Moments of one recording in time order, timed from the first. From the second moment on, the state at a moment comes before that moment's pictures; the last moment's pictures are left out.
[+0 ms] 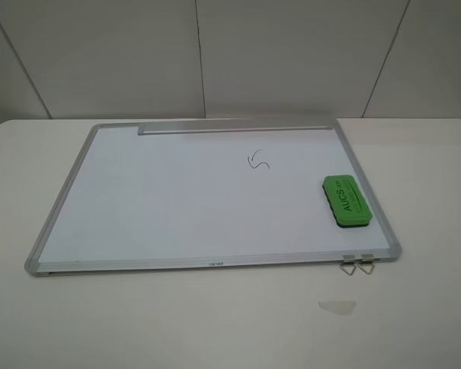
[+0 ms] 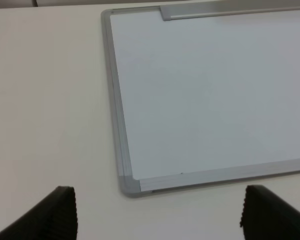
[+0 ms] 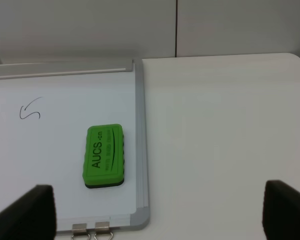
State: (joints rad) left arm -0.13 -0.01 -0.50 0.00 1.06 -0.05; right arm -0.02 0.00 -0.53 -0.05 1.05 0.08
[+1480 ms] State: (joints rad) left arm -0.13 -0.01 -0.50 0.00 1.06 -0.05; right arm -0.02 0.04 -0.53 -0.02 1.05 0.08
